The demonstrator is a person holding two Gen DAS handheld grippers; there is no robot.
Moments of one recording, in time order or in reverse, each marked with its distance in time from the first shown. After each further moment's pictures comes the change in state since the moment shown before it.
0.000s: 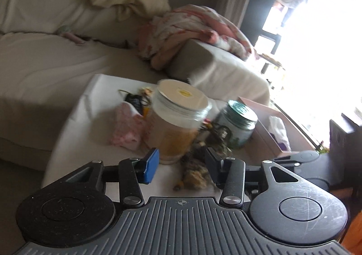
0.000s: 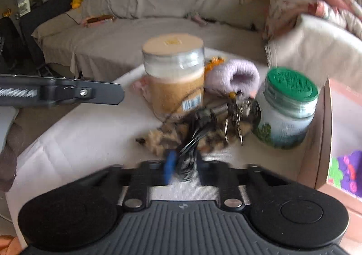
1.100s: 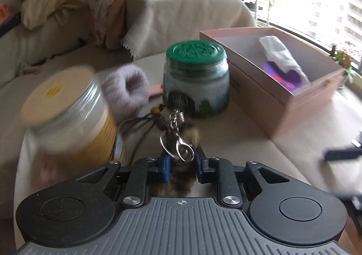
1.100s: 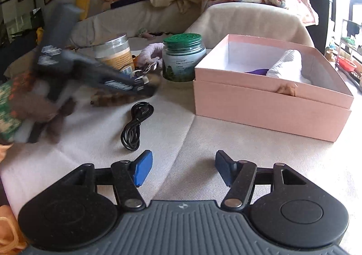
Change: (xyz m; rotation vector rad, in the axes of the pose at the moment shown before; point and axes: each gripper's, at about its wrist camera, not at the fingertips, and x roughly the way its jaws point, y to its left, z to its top) left arm 0.106 -0.097 -0.019 0.431 0.254 0.110; right arm -0.080 -0.065 -0.120 0.200 -0.142 -0.146
